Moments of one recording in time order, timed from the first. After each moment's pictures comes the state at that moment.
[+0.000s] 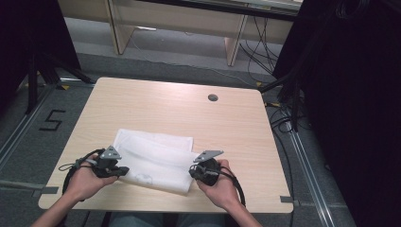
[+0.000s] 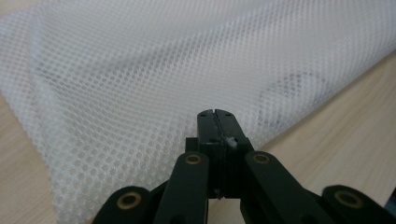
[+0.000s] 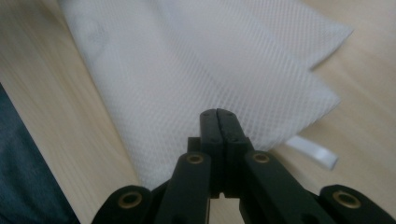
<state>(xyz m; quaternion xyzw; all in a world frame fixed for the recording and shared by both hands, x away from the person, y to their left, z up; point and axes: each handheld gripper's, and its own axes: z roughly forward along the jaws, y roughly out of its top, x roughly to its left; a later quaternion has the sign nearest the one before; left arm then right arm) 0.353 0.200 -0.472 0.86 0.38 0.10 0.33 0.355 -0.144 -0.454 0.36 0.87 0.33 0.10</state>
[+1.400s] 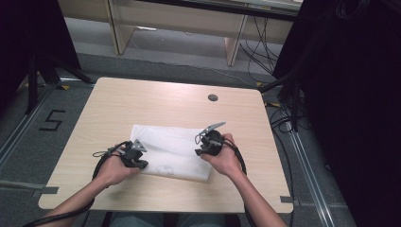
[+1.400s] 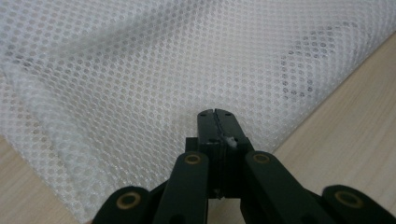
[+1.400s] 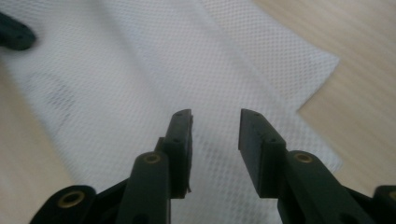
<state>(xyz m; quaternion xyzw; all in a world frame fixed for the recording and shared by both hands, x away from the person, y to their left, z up) 0.402 0.140 -0.497 0.89 0.35 0.09 0.29 0.448 -0.153 -0.443 0.38 0.88 0.26 0.11</state>
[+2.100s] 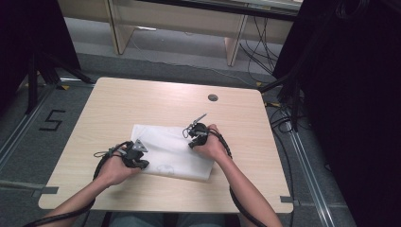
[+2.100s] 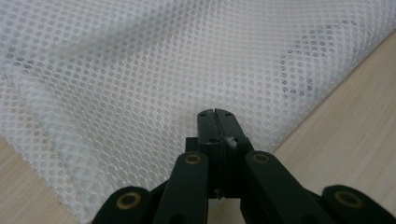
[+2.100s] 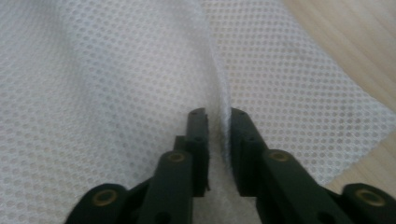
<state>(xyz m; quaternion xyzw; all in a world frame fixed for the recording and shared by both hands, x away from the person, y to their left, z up) 0.402 0.138 -0.498 0.89 0.35 0.10 0.29 0.501 -0.120 -0.484 0.32 0.92 0.20 0.10</state>
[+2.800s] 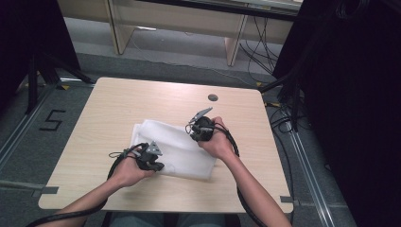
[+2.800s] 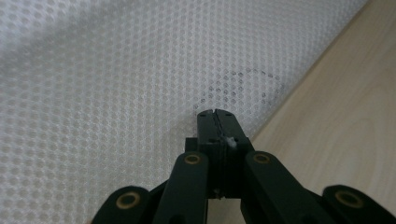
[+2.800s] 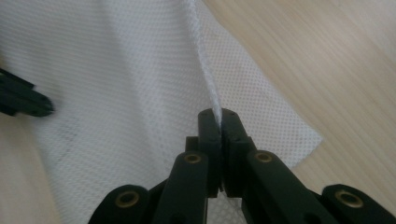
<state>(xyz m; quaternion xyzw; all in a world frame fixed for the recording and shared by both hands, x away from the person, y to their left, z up) 0.402 0.098 -0.492 0.91 0.28 0.08 0.31 0.473 -0.127 -0.418 0.29 0.91 0.26 0.15</state>
